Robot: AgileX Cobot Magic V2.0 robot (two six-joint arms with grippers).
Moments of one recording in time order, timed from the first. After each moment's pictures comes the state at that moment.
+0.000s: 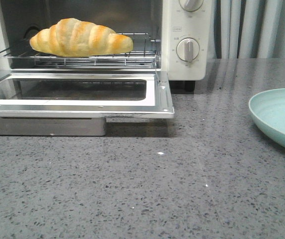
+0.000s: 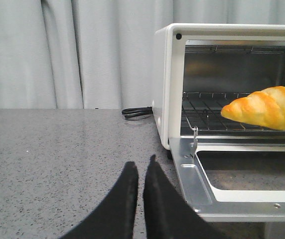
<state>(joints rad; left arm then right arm) -0.07 0.00 0.01 0.10 -0.02 -0.13 0.26 -0.02 -0.27 -0.39 0.40 0.33</state>
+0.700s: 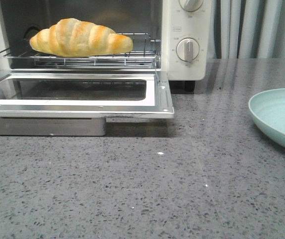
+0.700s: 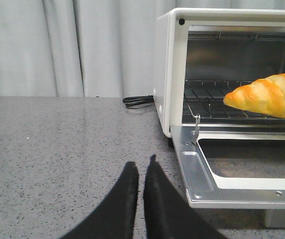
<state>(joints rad) -0.07 0.00 0.01 0.06 0.03 -0.11 0.26 -0.02 -0.27 -0.39 0.40 0.33</state>
